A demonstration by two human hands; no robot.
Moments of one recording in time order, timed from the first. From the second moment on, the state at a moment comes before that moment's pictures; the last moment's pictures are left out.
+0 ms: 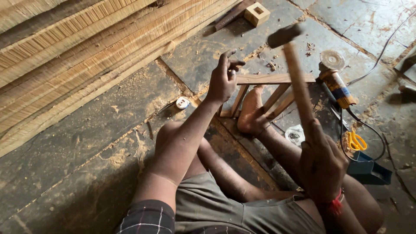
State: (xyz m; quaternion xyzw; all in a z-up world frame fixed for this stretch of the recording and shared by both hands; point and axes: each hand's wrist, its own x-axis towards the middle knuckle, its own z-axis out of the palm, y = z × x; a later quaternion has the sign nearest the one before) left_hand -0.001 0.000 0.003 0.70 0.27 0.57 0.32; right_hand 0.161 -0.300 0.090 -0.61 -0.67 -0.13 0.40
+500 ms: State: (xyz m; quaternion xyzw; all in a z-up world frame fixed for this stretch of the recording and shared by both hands) left_hand 0.001 0.007 -0.003 0.69 0.26 0.58 0.34; right_hand 0.158 -0.290 0.065 -0.68 -0.68 -0.06 0.28
